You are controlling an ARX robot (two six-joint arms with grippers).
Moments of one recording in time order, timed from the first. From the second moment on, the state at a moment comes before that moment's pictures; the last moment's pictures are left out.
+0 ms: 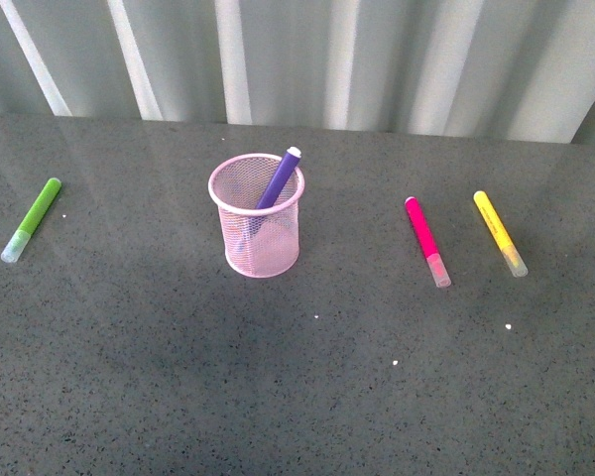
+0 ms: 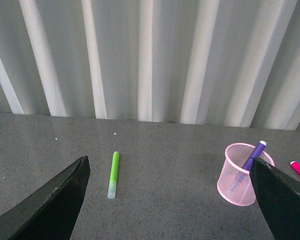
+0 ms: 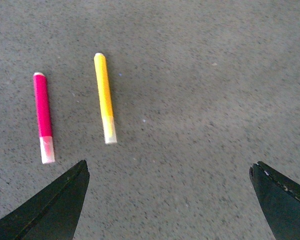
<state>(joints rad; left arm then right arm) 0.00 0.00 0.02 0.00 0.00 0.00 -0.12 1.57 0.79 -0.06 -0.09 0.02</state>
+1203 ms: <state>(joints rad) 0.00 0.00 0.02 0.00 0.00 0.00 0.14 2.19 1.41 -0.18 -0.03 -0.04</state>
